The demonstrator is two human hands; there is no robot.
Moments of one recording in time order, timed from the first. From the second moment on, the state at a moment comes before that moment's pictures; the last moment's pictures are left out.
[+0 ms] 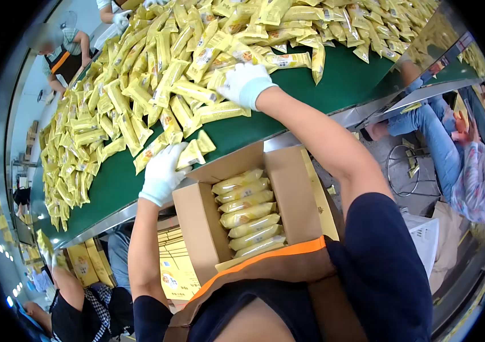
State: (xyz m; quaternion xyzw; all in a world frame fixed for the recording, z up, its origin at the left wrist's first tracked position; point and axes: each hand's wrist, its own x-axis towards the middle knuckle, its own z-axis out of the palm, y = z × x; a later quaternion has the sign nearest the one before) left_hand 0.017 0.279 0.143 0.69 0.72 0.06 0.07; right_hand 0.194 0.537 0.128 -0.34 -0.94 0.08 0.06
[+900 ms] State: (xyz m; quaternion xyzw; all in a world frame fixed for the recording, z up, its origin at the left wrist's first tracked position) left_hand 0.020 0.257 0.125 0.61 0.79 0.06 -0.06; right_hand 0.221 0.536 0.161 -0.19 -0.96 0.18 -0.06
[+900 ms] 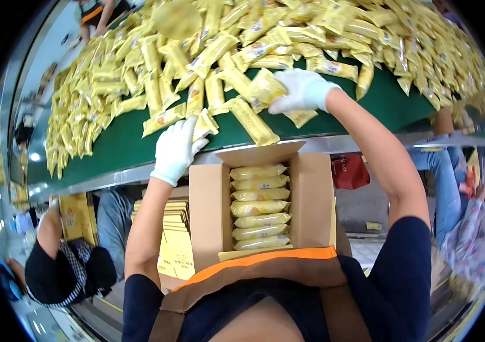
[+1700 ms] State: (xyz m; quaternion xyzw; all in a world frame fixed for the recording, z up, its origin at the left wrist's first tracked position) left_hand -0.045 0.217 0.161 0.62 0.78 0.09 0.01; right_hand 0.272 0.591 0.198 -0.29 -0.93 0.12 -0.21
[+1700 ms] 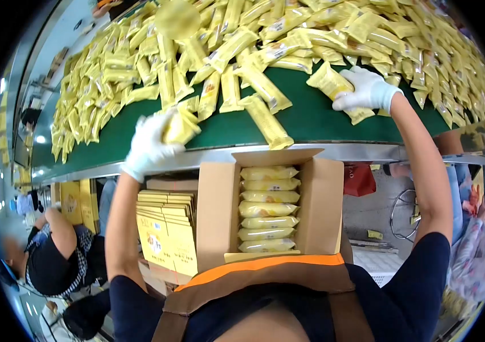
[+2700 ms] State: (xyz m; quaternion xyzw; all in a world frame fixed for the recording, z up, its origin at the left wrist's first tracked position) left_hand 0.008 0.326 0.180 0.52 0.74 0.32 0.29; right_hand 0.311 0.536 0.139 -0.26 -0.96 0.05 0.03
